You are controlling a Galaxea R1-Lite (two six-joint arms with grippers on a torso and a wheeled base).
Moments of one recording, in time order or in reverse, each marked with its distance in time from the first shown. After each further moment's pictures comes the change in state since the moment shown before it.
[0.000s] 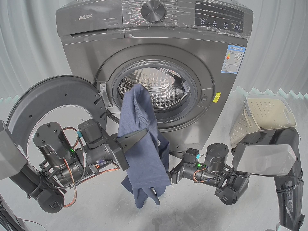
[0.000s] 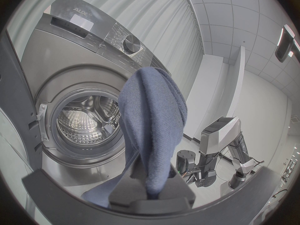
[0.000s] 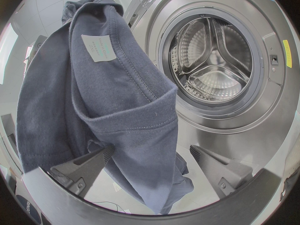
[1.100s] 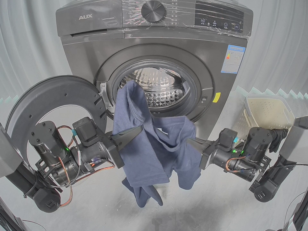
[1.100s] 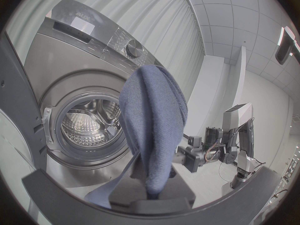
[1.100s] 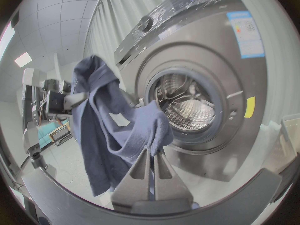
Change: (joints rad) left arm 0.023 -0.024 0.013 -0.001 0.000 0.000; right arm -0.038 -0.400 0.277 -0.001 -0.158 0.016
